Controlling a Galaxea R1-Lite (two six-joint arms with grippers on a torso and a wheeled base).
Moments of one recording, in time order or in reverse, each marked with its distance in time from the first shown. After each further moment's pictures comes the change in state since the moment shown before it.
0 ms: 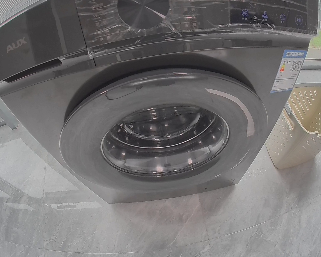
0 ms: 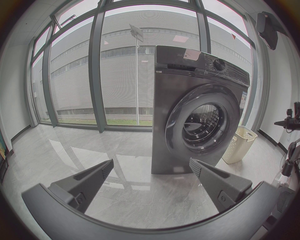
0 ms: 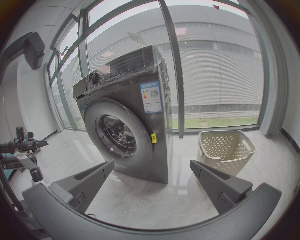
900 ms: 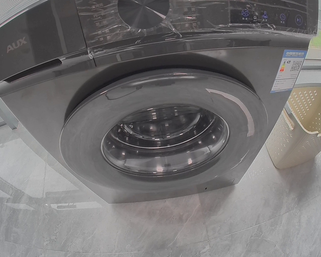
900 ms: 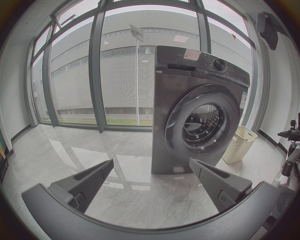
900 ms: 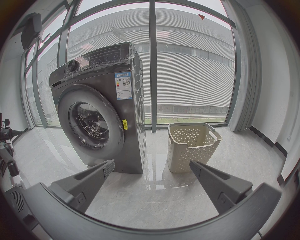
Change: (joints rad) left arm 0.000 0.000 0.000 0.000 0.000 -0.002; right arm -0.236 -0.332 0.043 0.324 -0.050 -0.017
